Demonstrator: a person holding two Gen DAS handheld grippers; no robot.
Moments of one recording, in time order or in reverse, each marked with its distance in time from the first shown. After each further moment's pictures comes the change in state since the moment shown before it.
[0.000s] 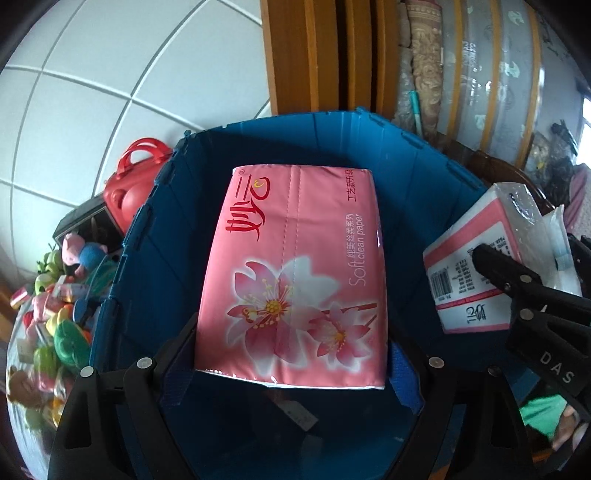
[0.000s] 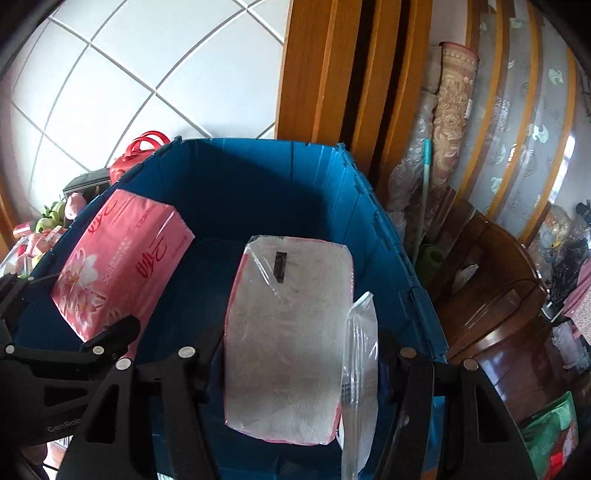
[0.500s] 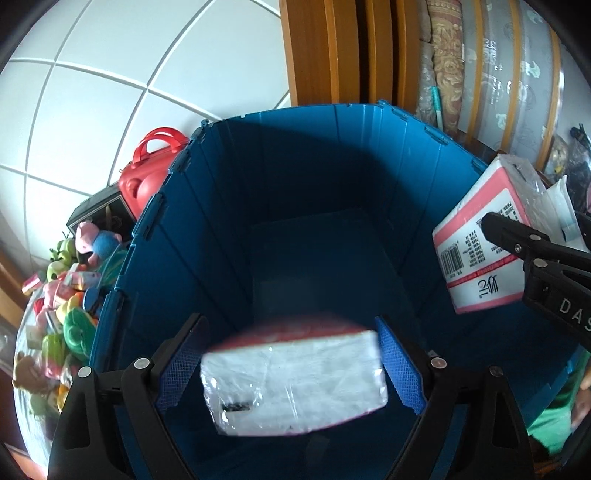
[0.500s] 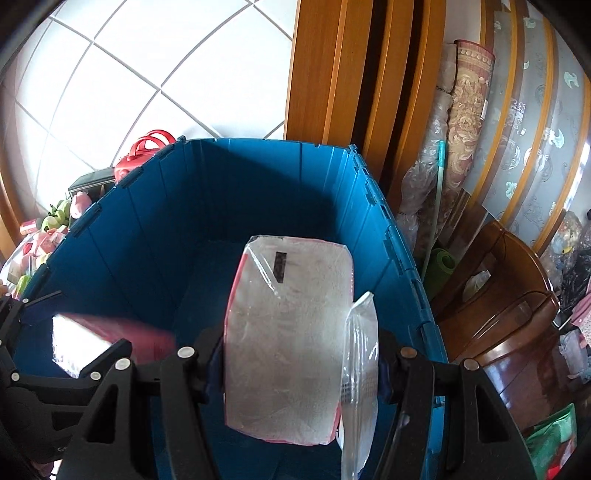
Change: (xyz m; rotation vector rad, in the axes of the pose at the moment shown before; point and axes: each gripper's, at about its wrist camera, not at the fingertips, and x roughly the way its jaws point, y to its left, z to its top) left arm 0.013 0.008 0.003 -0.020 0.010 0.046; right arm 0.024 -0.012 0.021 -0.013 0.012 0.019
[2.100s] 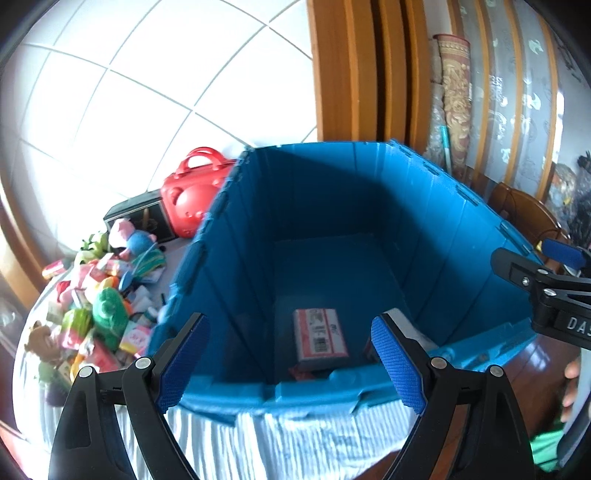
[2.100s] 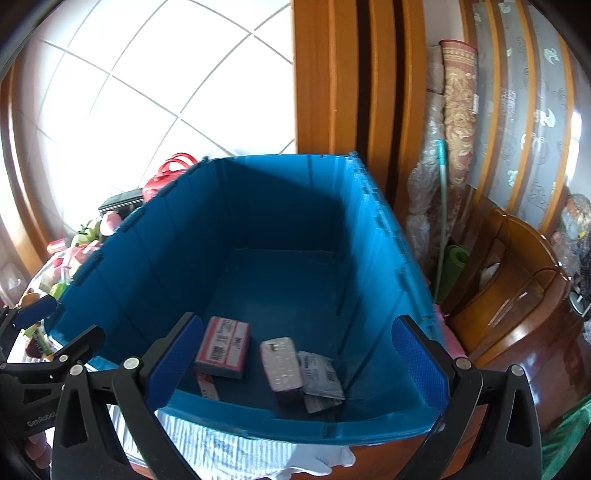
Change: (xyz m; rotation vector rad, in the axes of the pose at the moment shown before) left arm -0.085 0.025 -0.062 -0.105 -0.139 0.067; right arm -0.066 -0.009 -0.051 0.060 -0.091 0.124
